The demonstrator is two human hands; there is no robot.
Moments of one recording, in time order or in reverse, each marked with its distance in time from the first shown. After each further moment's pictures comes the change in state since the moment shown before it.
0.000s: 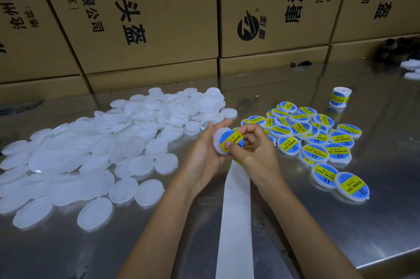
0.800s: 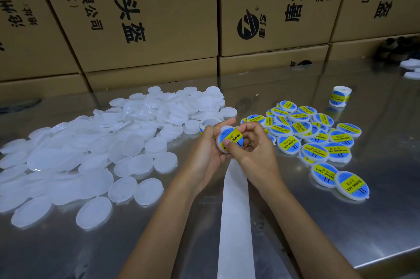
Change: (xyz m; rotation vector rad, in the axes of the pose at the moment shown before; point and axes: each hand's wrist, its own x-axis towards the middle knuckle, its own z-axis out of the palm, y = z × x) left_hand -0.012 0.008 0.017 0.112 0.037 -0.012; right_hand 0.000 0.004 0.001 -0.041 0.013 -0.095
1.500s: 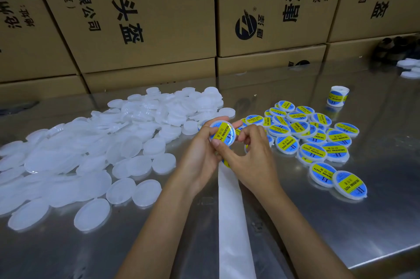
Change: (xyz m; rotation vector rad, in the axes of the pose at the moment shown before) left_hand -0.008 0.010 0.004 -0.161 -0.072 0.030; right_hand -0.005 0.011 -0.004 -0.535 0.080 -0.196
